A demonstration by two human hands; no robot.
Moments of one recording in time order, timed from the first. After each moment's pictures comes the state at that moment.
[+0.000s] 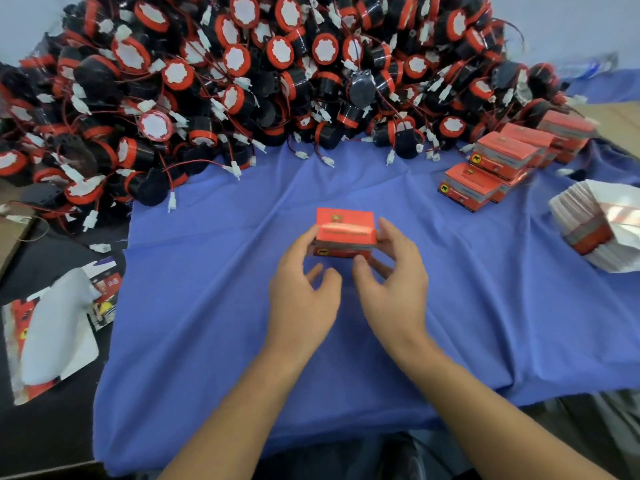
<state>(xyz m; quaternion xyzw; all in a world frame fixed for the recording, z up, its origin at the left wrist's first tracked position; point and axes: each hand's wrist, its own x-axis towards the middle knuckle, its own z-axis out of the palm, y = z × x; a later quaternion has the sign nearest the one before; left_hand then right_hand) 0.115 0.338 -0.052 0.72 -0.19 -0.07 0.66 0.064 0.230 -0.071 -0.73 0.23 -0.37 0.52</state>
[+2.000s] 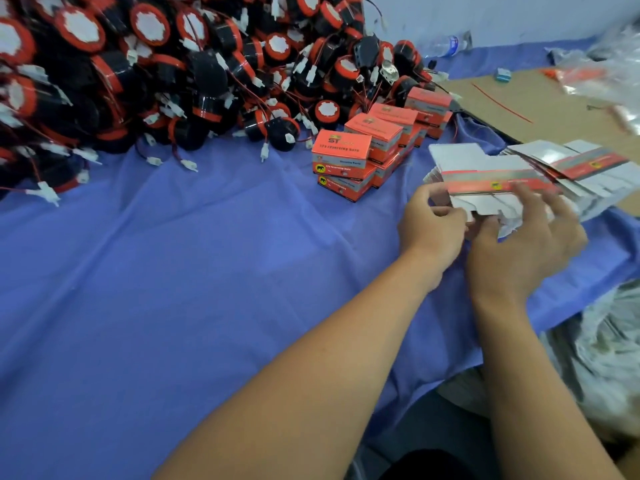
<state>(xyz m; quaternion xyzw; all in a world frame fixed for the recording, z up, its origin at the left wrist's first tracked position) 0.019 0.026 -0.053 0.59 -0.21 -0.39 0.67 -0.066 0.004 -0.054 -0.68 0.57 -0.46 0.11</state>
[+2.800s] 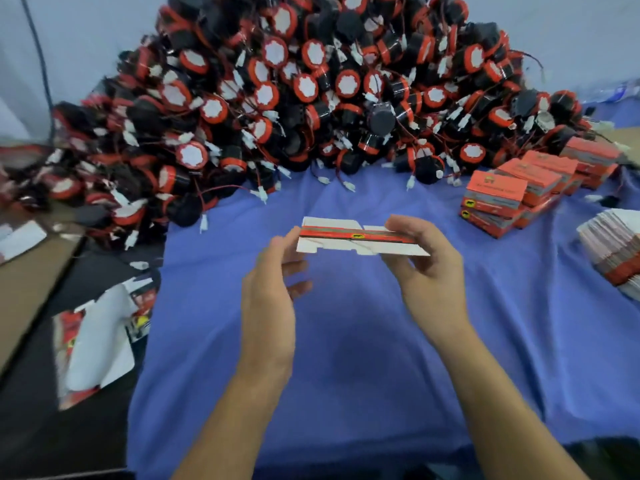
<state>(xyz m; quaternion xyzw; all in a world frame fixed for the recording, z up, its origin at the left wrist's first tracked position) 0.126 0.373 -0.007 0.62 -0.08 -0.06 0.78 0.080 0.193 -0.044 -0.72 0.08 -0.37 0.58</state>
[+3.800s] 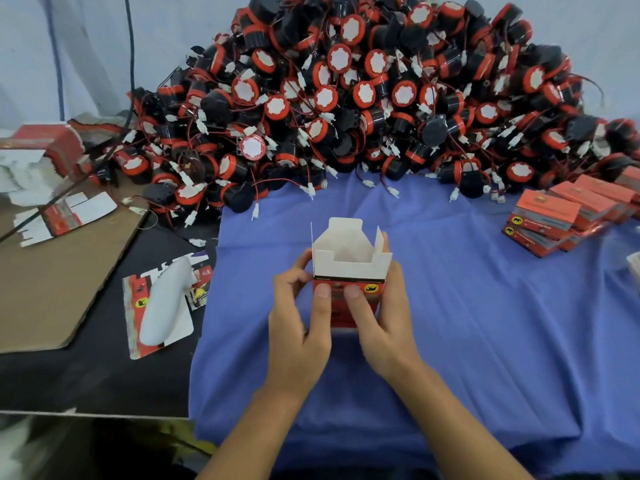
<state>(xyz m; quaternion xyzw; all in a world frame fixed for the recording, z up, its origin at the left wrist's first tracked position) 0.124 0.427 -0.077 0.67 -0.23 0.13 0.69 0.097 0.294 -0.085 -0.76 0.01 -0.30 0.58</state>
